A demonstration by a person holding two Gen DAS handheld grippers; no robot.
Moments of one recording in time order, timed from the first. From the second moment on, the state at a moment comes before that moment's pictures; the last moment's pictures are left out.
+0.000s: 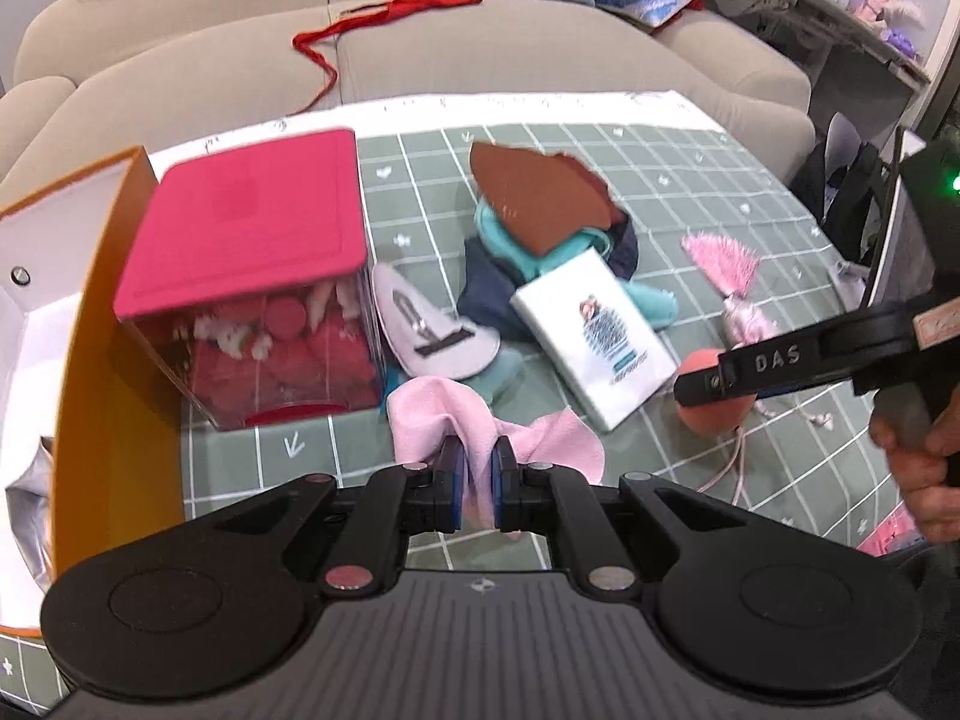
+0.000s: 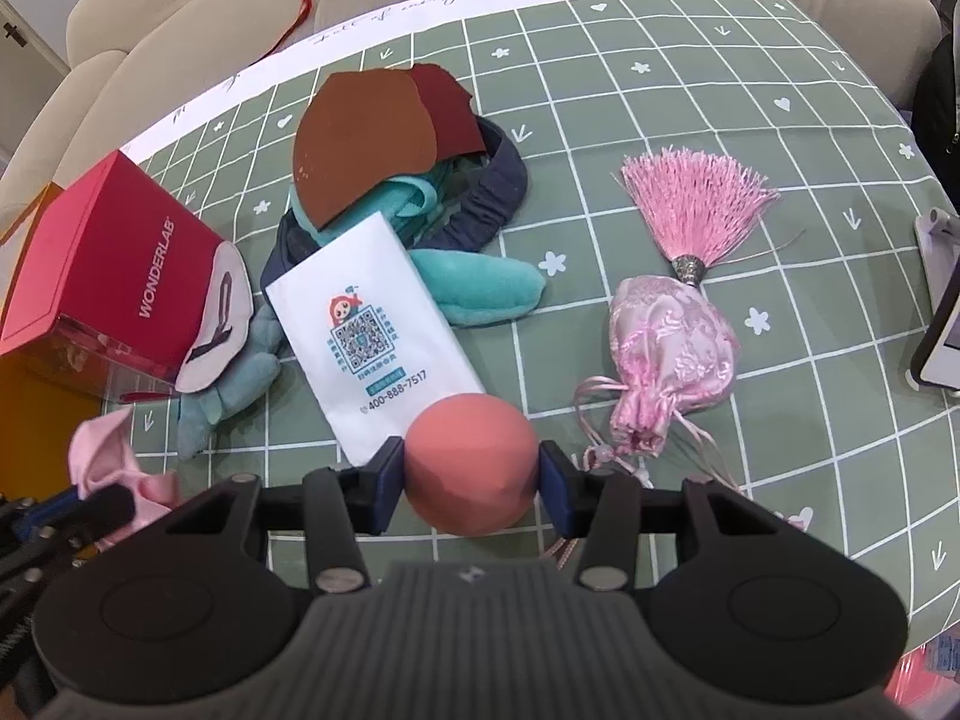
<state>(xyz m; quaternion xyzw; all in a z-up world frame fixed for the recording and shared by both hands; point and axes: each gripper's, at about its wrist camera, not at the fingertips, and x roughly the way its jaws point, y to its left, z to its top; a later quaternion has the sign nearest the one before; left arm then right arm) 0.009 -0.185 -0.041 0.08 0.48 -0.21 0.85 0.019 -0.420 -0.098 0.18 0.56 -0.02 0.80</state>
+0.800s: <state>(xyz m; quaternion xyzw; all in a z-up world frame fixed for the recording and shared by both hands) 0.008 -0.115 0.036 0.07 0.41 -0.16 0.90 0.011 -0.369 -0.035 0.24 0.49 0.01 0.83</state>
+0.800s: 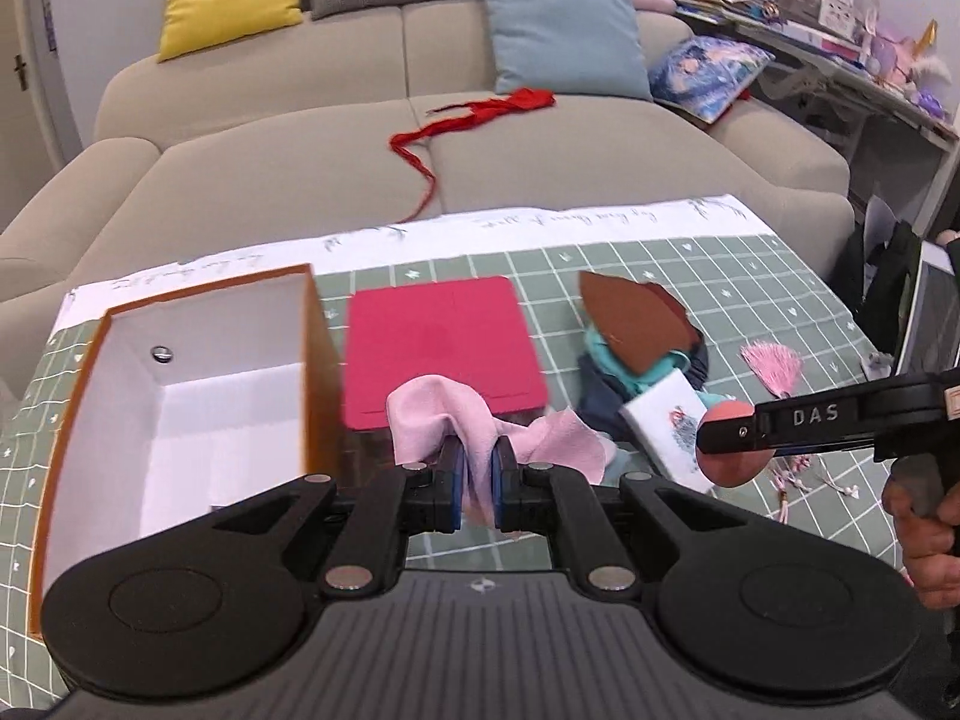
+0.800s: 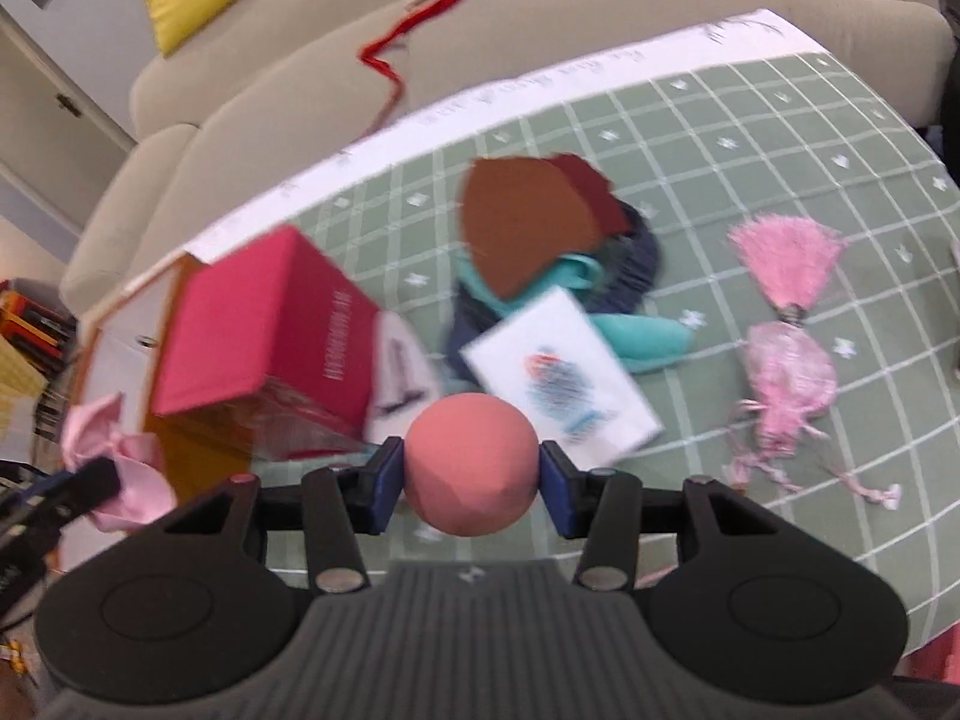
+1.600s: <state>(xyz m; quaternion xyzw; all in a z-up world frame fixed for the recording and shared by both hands) 0.023 0.031 0.052 -0.01 0.39 -0.08 0.92 0.022 -0.198 0.047 0.22 0.42 0.13 0.87</state>
